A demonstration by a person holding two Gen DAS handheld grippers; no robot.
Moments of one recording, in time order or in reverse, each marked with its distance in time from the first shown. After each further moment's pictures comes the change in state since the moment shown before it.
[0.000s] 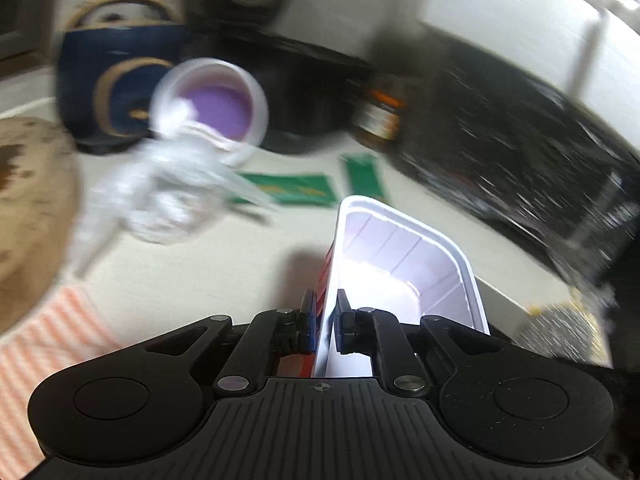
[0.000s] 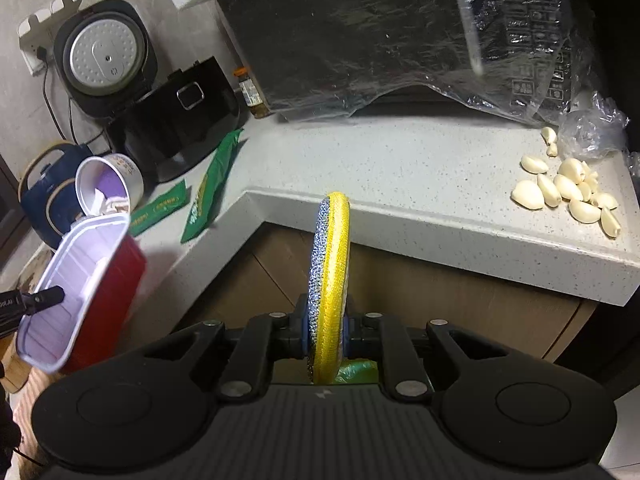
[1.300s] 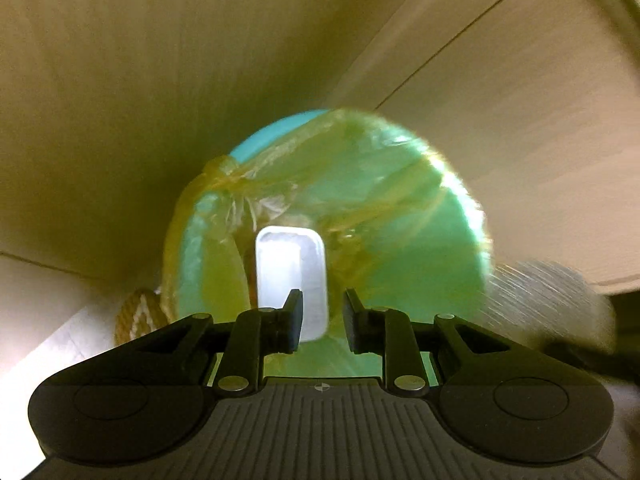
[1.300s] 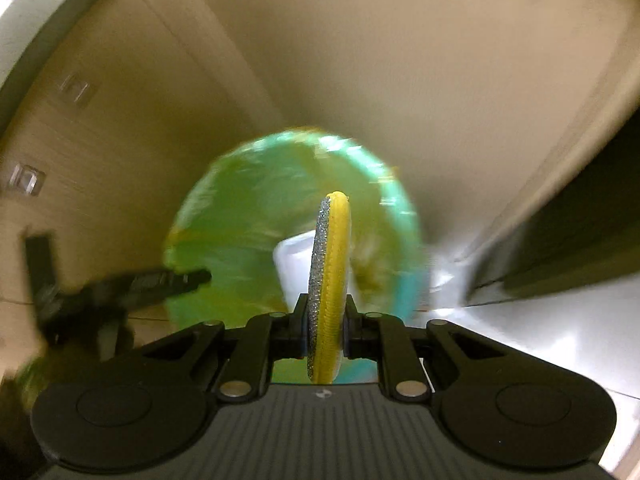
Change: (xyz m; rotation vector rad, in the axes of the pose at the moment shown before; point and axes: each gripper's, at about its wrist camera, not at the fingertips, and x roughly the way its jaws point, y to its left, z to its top) left arm 0.198 0.010 -0.264 -0.318 0.531 0.020; right arm 0.132 -0.095 -0.140 -0.042 0.577 -0.040
